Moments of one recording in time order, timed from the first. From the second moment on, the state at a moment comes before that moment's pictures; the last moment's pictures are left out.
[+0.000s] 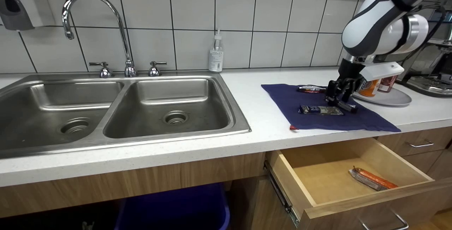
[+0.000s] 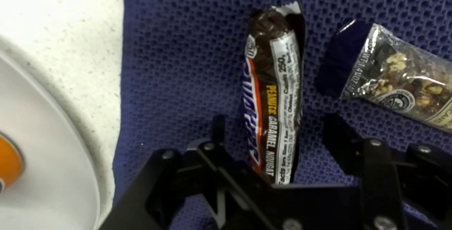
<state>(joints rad) -0.13 0.56 -0.04 -1.92 -0.06 2.62 -0.33</state>
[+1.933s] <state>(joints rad) -0.15 0.46 -0.01 -2.04 -0.04 2.66 -0.34</state>
